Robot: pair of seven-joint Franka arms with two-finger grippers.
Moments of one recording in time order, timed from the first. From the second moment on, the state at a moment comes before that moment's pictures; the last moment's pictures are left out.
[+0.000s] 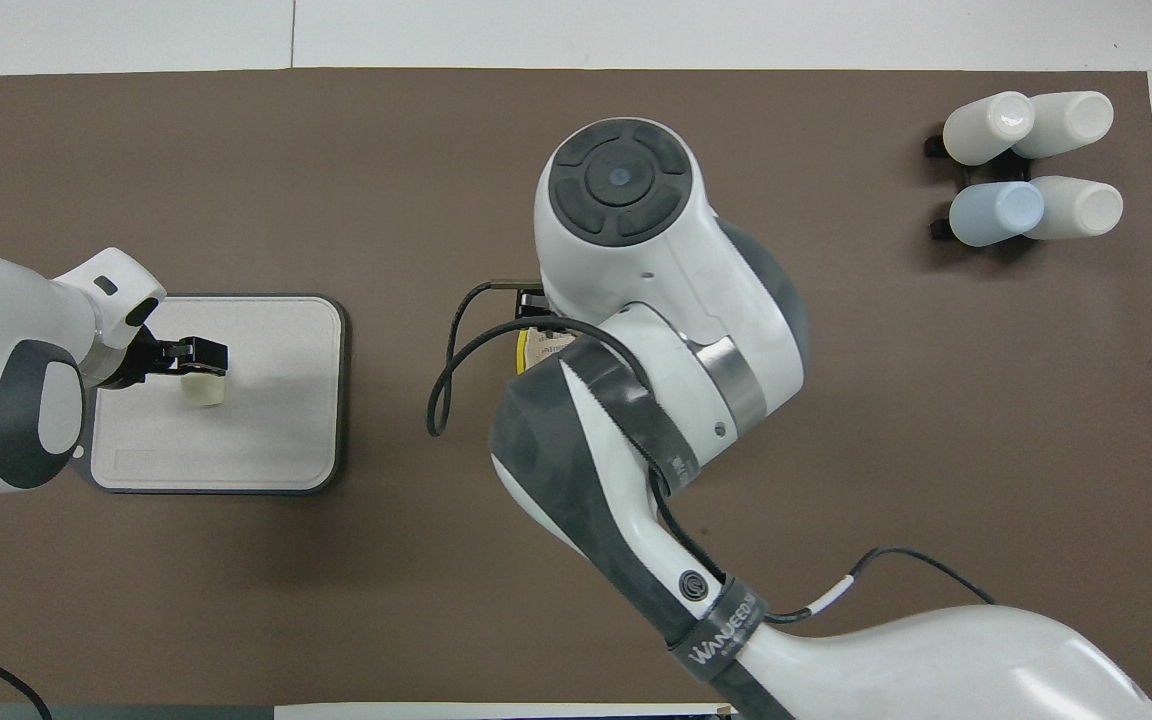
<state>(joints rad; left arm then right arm) 0.06 0.09 -0.05 -2.17 0.02 2.23 -0.01 0.55 0.45 0.07 -1.31 -0.01 1.73 0.72</state>
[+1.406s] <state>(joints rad) 0.06 0.13 -0.05 -2.21 0.02 2.29 -0.01 0.65 0.57 0.07 -1.36 -0.02 1.91 0.81</state>
